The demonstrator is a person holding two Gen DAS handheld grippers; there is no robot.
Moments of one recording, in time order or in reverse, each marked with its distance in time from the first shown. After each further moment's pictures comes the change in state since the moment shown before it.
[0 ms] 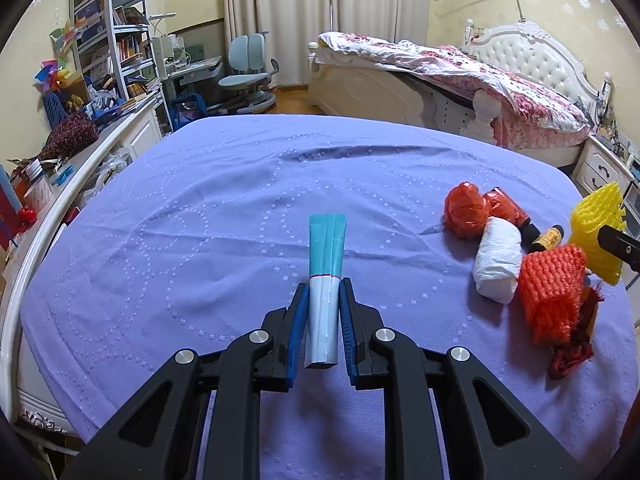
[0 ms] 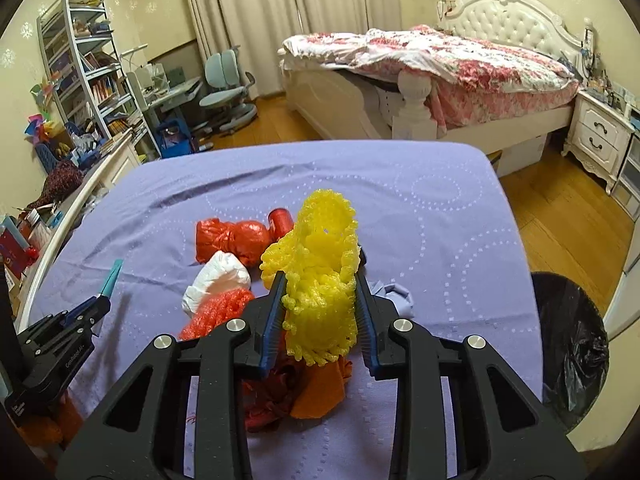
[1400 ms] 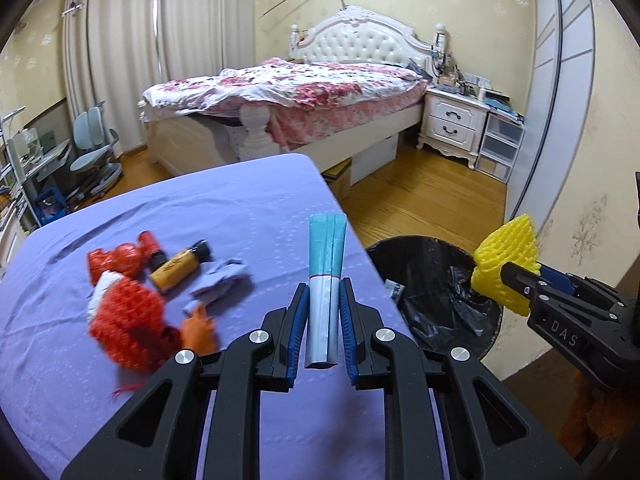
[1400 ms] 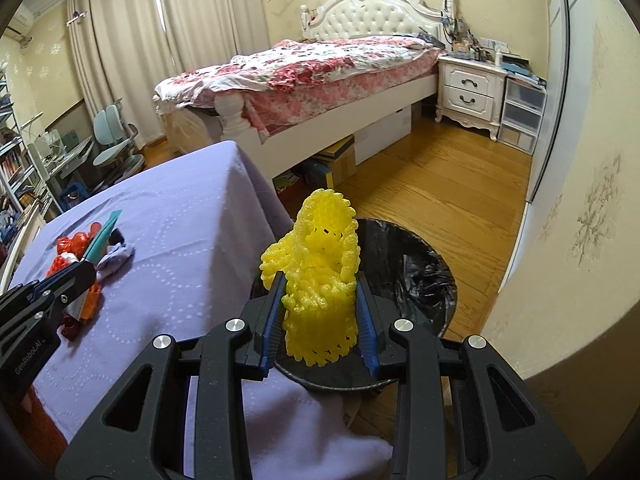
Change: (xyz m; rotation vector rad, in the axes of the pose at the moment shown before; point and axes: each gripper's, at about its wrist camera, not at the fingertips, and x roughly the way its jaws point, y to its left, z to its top) left arm -0.068 -0.265 -0.030 0.374 -0.098 -0.416; right arm -0.101 -0.204 -0.089 0.267 -0.072 -0.323
